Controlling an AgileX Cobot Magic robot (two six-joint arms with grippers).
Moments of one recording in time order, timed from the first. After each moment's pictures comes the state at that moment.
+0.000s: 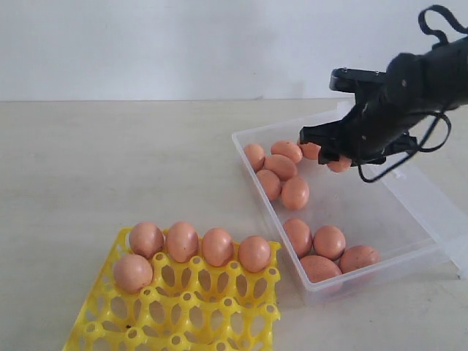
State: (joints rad) left arm -0.02 0.00 0.00 0.00 0.34 -0.04; right arm 0.12 1.94 -1.19 0.10 0.33 0.17
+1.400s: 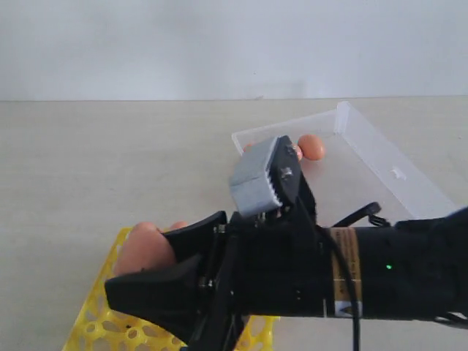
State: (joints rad) left arm -0.02 0.00 0.00 0.00 0.34 -0.04; right arm 0.69 1.50 -0.51 -0.82 -0.90 0.84
